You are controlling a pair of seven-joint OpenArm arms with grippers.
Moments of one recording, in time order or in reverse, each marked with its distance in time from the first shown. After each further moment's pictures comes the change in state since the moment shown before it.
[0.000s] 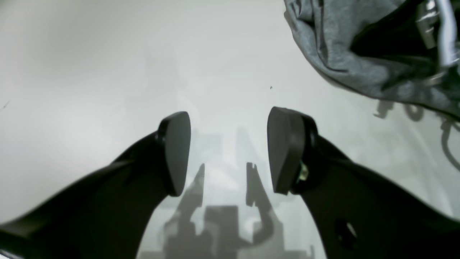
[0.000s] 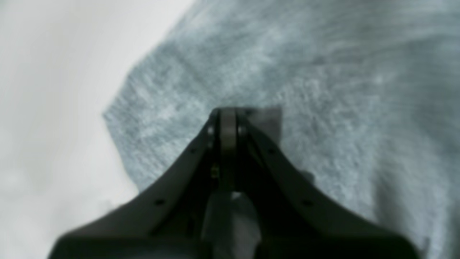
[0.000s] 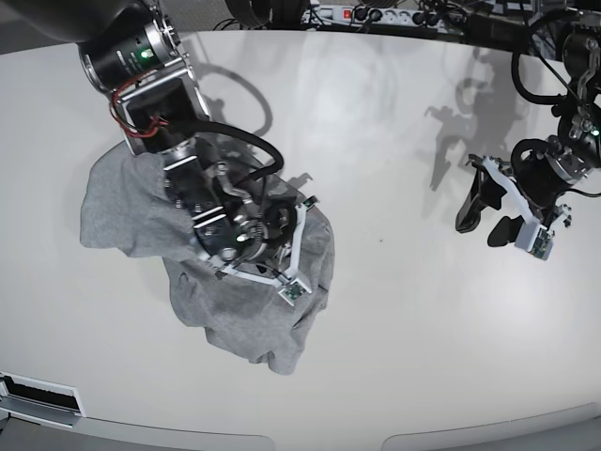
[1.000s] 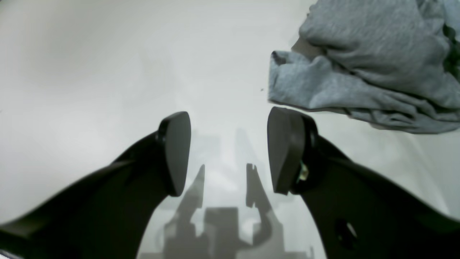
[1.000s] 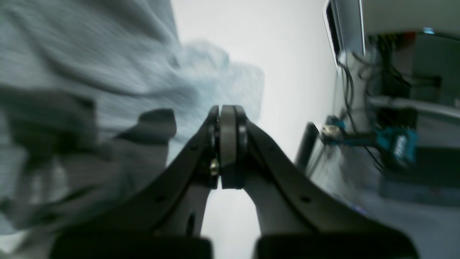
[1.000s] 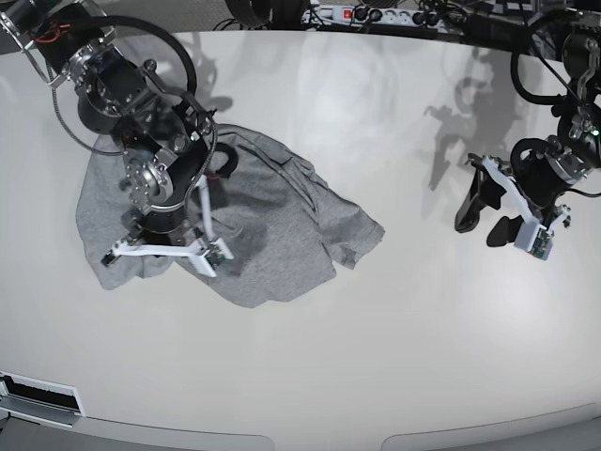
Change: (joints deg) left arm -0.1 -0.1 0.0 0.0 0.1 0.2 0.0; right arm -16.0 23.8 -16.8 49.9 -19.8 -21.7 -29.0
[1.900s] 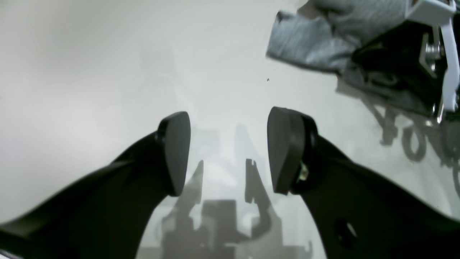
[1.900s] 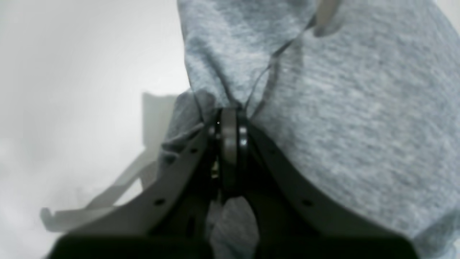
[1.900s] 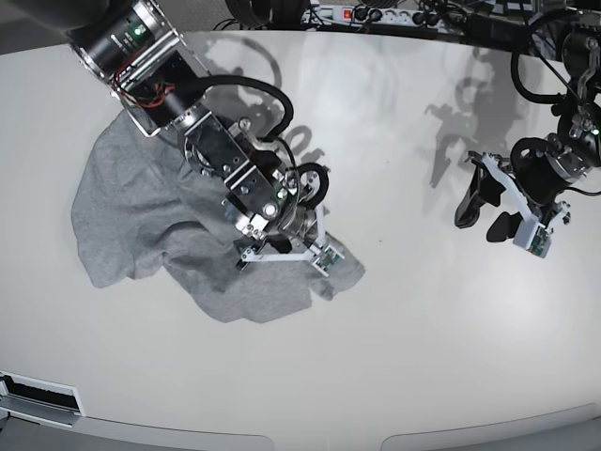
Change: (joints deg) left arm 0.3 0.1 0.0 0.0 -0.5 -0.2 1.7; right arm 12.1 -19.8 -0.2 -39.5 15.9 9.6 21.2
